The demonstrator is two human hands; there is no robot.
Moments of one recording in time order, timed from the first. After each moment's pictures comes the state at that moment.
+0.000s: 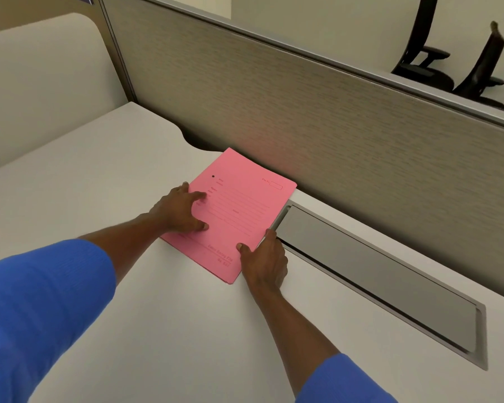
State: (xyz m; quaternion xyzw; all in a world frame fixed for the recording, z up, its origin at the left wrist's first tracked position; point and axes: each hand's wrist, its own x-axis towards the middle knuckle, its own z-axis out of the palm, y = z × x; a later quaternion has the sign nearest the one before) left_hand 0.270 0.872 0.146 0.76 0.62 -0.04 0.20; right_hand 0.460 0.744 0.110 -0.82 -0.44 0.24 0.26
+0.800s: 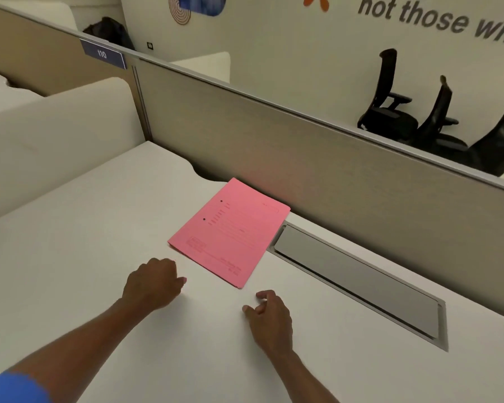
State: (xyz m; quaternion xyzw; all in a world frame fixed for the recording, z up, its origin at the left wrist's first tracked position) left_hand 0.204 0.713 0.184 0.69 0.70 -0.04 0.16; right_hand 0.453 0.618 0.106 -0.80 -0.45 0.32 0.23
